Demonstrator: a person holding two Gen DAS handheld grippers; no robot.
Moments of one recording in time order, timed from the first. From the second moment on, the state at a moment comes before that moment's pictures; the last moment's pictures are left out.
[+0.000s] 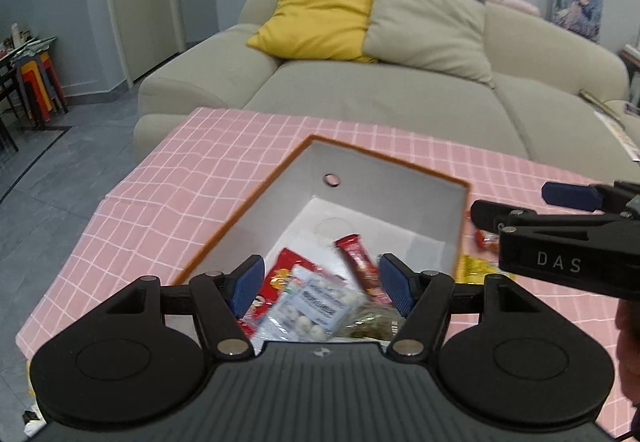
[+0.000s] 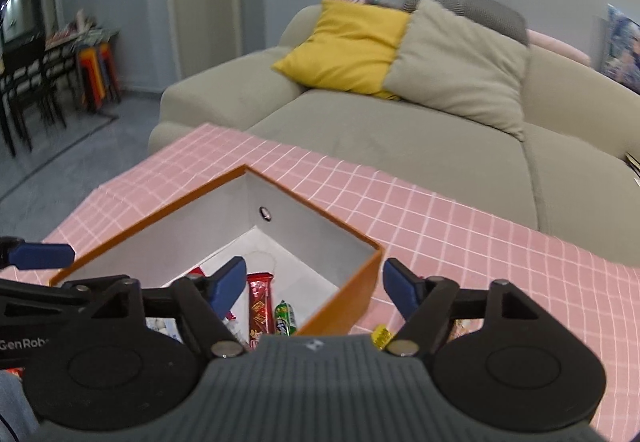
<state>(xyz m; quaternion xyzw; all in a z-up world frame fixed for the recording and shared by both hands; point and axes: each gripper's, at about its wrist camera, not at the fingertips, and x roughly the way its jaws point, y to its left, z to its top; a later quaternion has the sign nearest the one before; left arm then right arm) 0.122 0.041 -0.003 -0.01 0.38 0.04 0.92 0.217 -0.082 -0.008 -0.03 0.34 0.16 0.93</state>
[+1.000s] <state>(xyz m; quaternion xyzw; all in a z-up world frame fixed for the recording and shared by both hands) 0.117 -0.090 -0.052 0.00 0.41 -0.10 0.91 0.158 -0.214 -0.089 -0.02 0.39 0.05 0.92</state>
